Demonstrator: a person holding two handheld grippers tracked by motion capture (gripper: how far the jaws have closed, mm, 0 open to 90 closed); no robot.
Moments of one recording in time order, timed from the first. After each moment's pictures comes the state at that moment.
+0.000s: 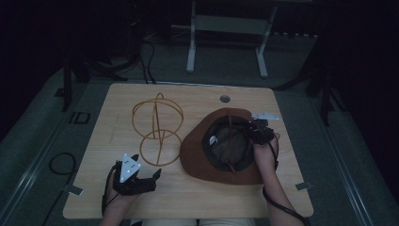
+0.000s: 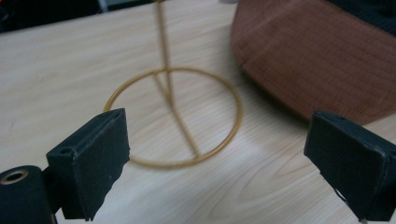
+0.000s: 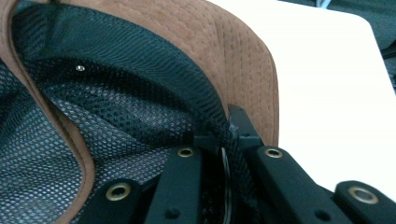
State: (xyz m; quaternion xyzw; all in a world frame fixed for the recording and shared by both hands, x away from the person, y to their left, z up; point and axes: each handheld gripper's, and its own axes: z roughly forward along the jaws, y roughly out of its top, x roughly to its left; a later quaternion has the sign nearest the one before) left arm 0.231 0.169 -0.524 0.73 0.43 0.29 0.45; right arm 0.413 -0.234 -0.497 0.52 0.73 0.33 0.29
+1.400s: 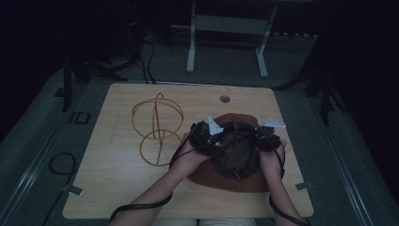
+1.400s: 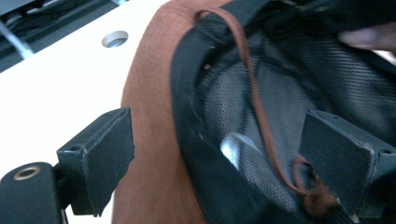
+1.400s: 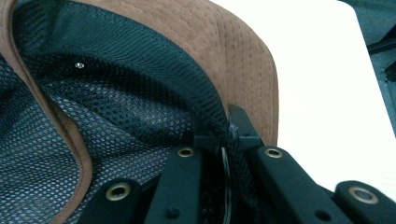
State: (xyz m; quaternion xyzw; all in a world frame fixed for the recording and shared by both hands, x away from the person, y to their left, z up) left arm 0.353 -0.021 -0.467 0.83 0.33 0.22 0.39; right arm 0.389 -0.250 -0.500 0.52 0.73 0.33 0.29
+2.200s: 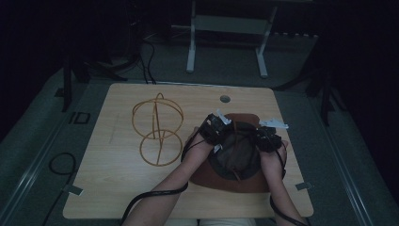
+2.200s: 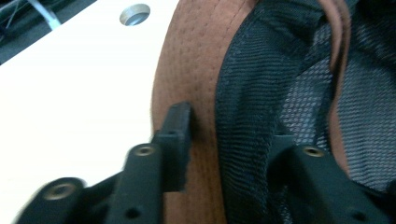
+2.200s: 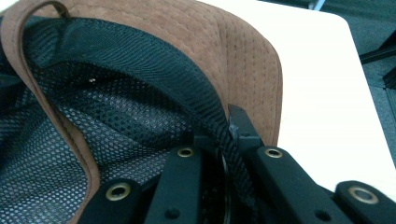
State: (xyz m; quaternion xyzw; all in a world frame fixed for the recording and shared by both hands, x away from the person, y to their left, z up) left arm 0.393 -0.047 -0.481 0.85 0.36 0.25 0.30; right arm 0.381 -0.249 -0.491 0.52 0.72 0.34 0.30
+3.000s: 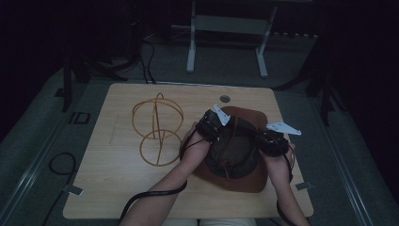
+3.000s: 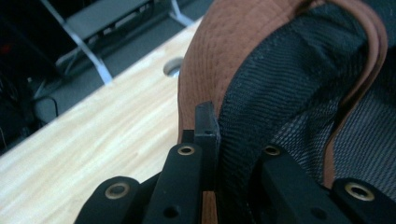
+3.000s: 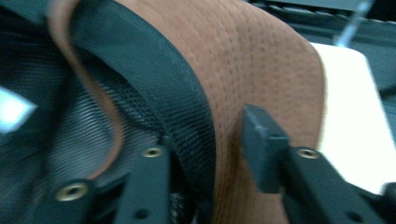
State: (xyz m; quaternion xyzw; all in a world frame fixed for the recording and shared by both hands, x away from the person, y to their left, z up) left arm 0.373 -0.037 -0.449 0.80 0.35 0.34 0.36; right arm 0.348 -0.260 -0.467 0.47 0.72 0.42 0.28
